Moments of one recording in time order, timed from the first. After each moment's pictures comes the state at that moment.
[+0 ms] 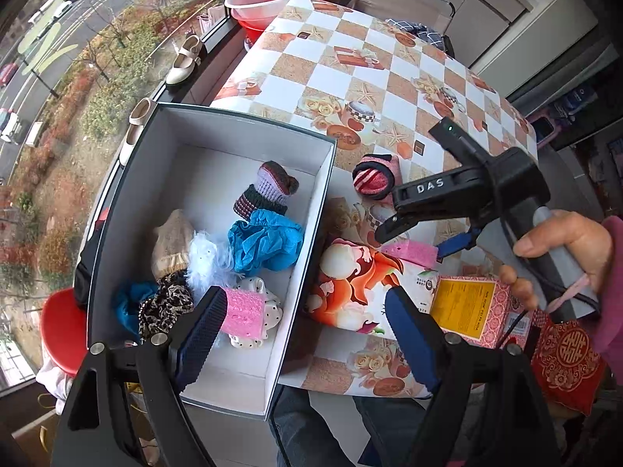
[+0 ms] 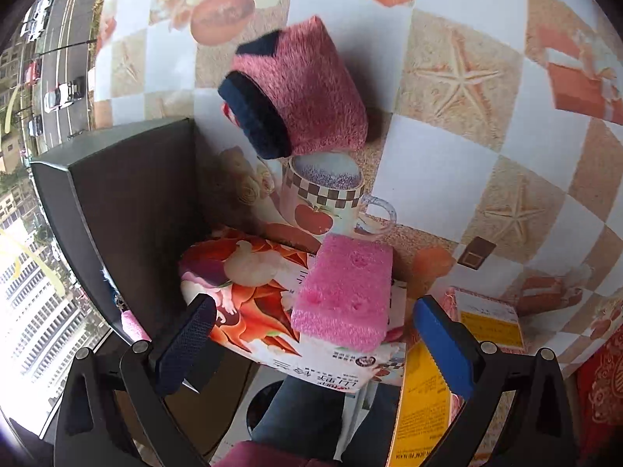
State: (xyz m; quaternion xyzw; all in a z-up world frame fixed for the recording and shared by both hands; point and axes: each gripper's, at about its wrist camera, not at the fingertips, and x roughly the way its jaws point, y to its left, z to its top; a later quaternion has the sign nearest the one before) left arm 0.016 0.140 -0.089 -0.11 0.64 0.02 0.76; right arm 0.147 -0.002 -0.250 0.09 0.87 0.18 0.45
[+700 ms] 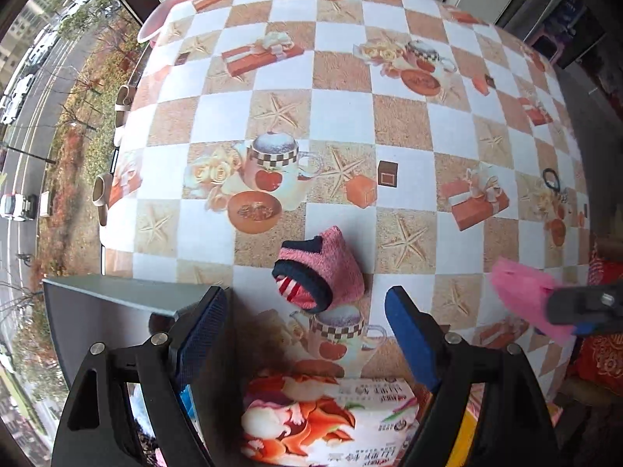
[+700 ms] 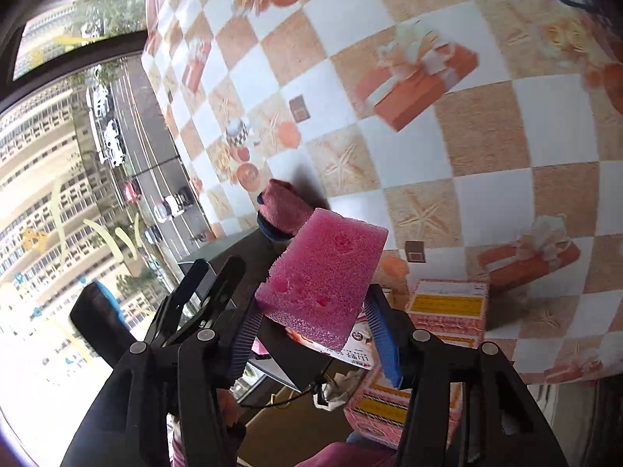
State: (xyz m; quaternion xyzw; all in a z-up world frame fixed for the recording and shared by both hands) left arm 0.181 0.013 -0.185 0.05 0.69 -0.02 0.72; right arm 0.142 -0.202 -0.200 0.42 0.75 0.16 0.49
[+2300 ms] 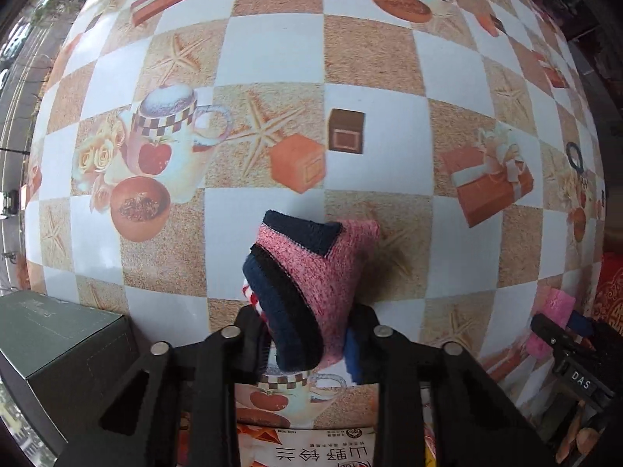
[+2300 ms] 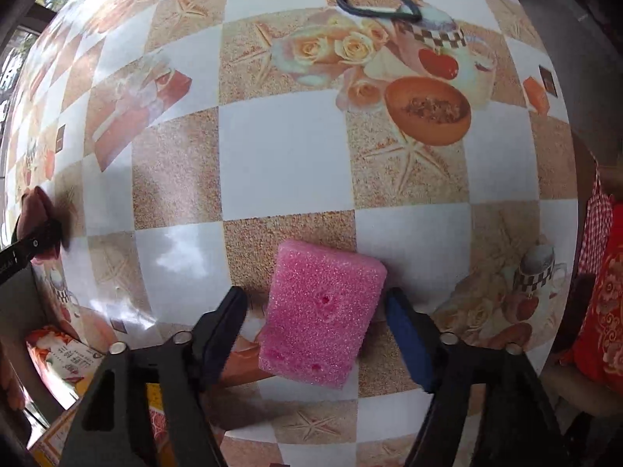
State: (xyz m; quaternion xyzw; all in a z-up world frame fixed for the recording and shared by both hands) left arm 0.192 -0.032 -0.269 0.03 0.73 -0.06 0.68; right arm 0.115 -0.265 -0.272 0.11 0.74 -0.02 0.66
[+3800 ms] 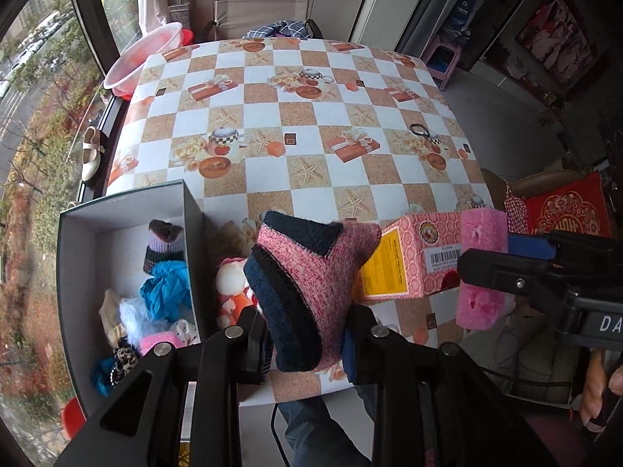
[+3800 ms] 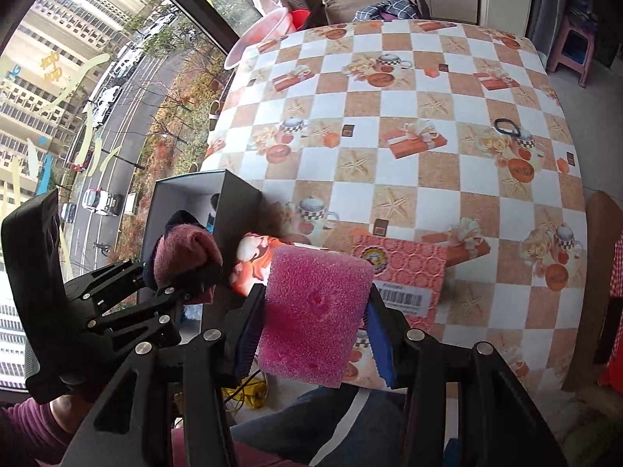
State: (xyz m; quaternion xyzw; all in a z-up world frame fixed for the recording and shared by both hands) left arm -0.008 0.049 -0.061 0.02 0.59 -0.17 0.79; right arm -0.008 -0.121 -0.043 0.15 0.61 0.16 0.76
